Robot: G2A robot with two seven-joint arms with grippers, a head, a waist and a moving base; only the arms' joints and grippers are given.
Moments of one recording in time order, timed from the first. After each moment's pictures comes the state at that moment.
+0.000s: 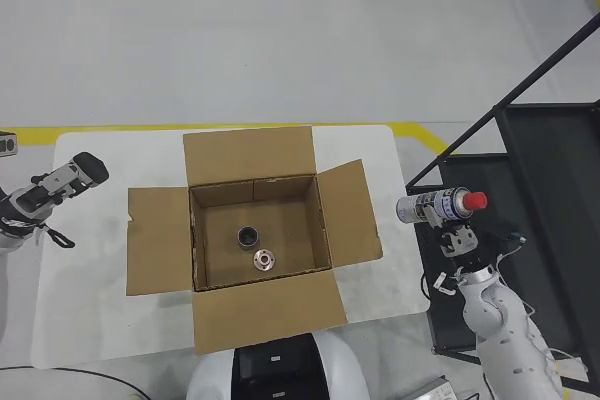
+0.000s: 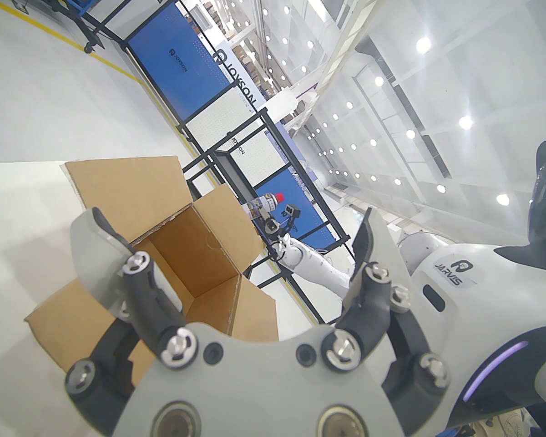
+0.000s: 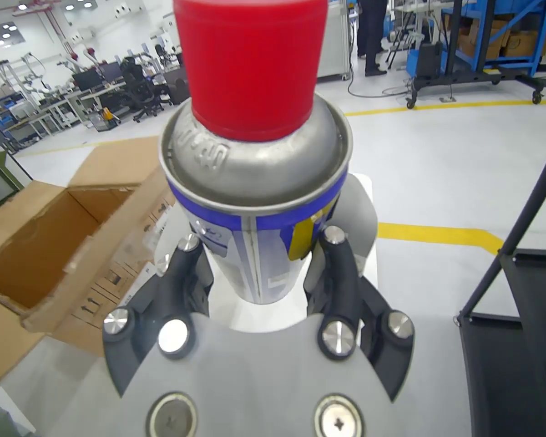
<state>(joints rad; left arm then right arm) 1.17 -0.89 -1.62 -1.36 -0.63 -0.66 -1.16 -1.75 -1.16 1.74 -1.54 -0.98 -0.64 -0.50</state>
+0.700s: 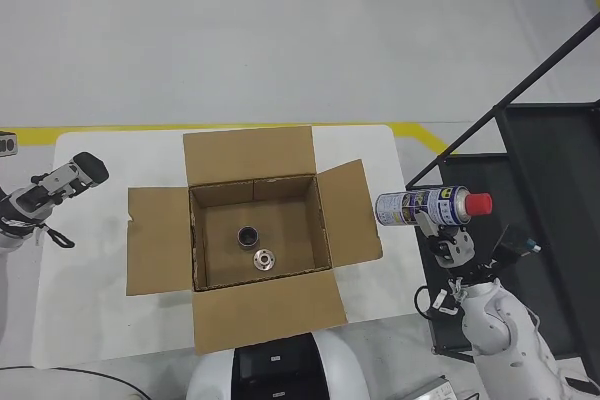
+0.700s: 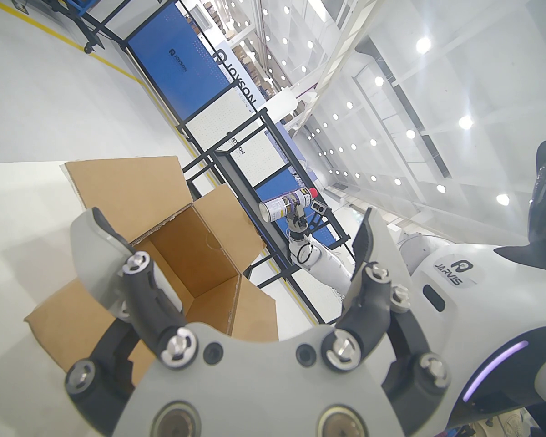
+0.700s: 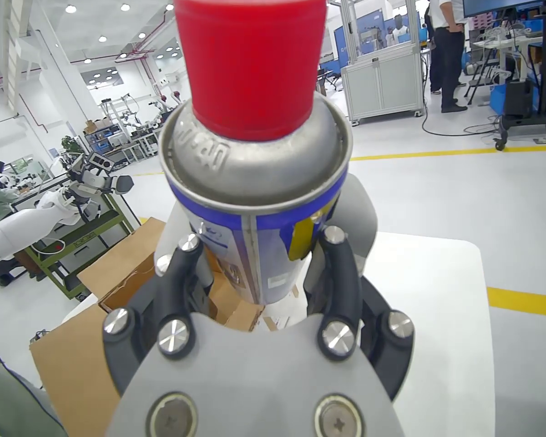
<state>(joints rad) 1.17 -0.89 -1.62 -1.36 -0.63 -0.66 -1.16 -1.88 -1.17 1.73 -1.85 -0.88 -0.71 -0.44</state>
